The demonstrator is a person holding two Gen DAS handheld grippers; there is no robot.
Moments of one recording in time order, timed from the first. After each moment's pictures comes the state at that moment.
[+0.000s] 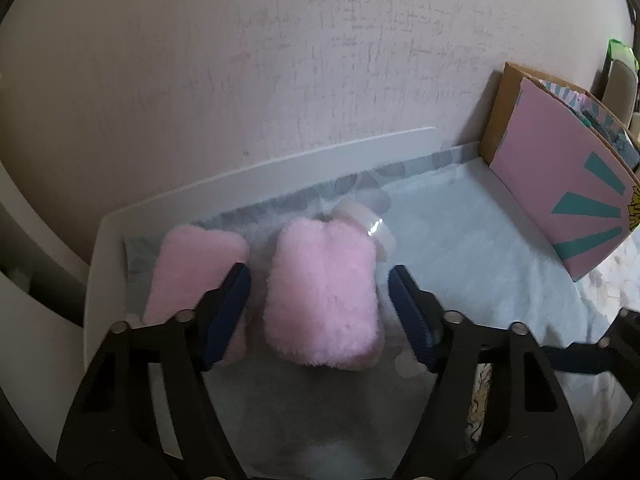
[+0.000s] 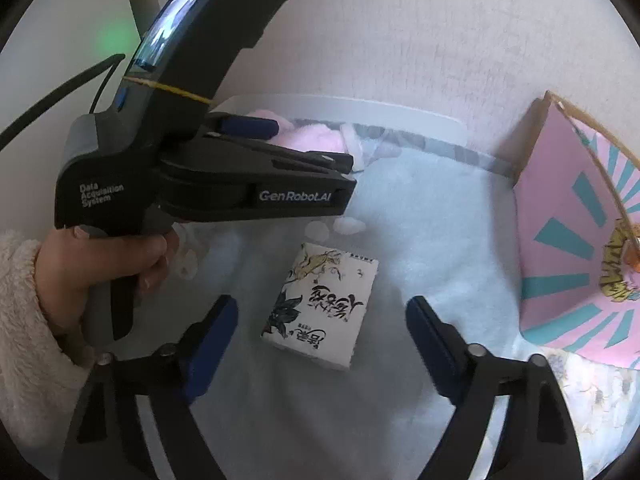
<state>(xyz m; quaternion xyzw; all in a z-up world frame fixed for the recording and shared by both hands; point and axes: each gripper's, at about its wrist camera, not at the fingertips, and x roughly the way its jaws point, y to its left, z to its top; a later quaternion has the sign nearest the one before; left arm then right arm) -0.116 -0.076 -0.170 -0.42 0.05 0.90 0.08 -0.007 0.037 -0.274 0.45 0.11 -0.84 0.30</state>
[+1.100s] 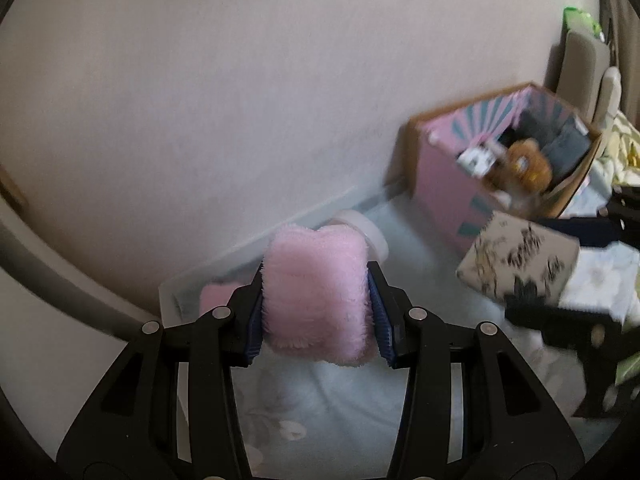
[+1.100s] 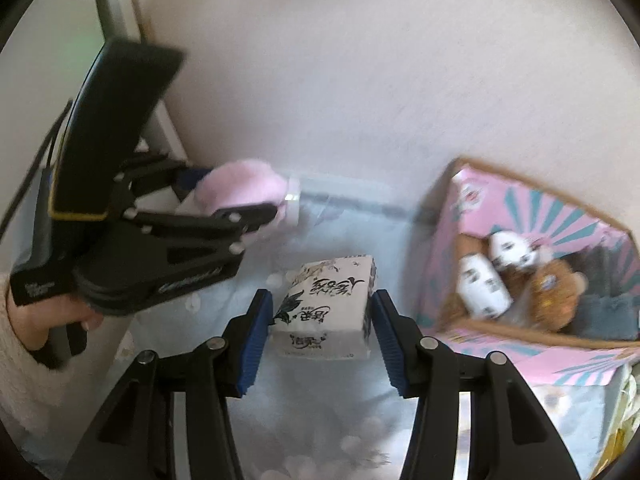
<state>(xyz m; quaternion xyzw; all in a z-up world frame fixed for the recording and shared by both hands) -0.091 -0.007 -0.048 -0.41 0.14 0.90 0.10 -0.023 0.111 -0.164 0.41 0.08 -0.86 0.28</state>
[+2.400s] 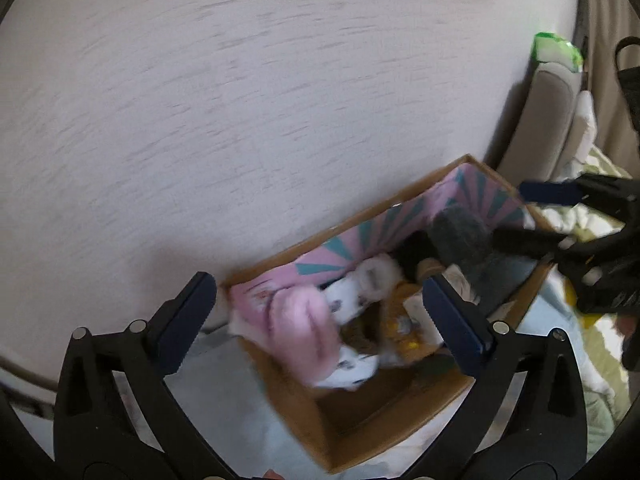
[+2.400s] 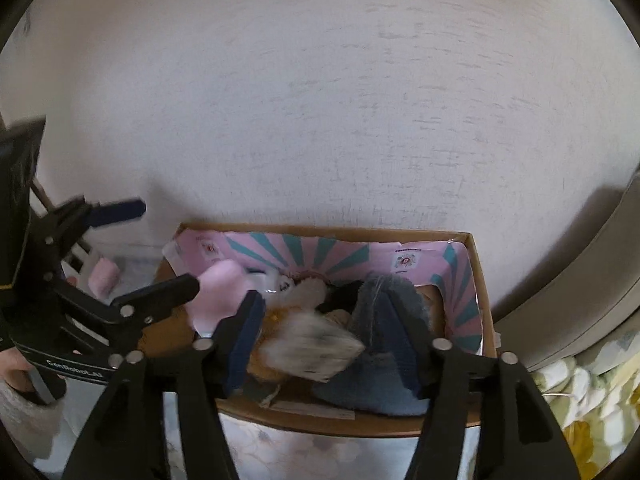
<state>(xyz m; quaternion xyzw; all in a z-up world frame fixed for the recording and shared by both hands) -0.196 0.210 -0.035 -0.41 0.11 0.89 0.17 -0.154 0.330 -0.141 0.43 0.00 -0.89 0.18</state>
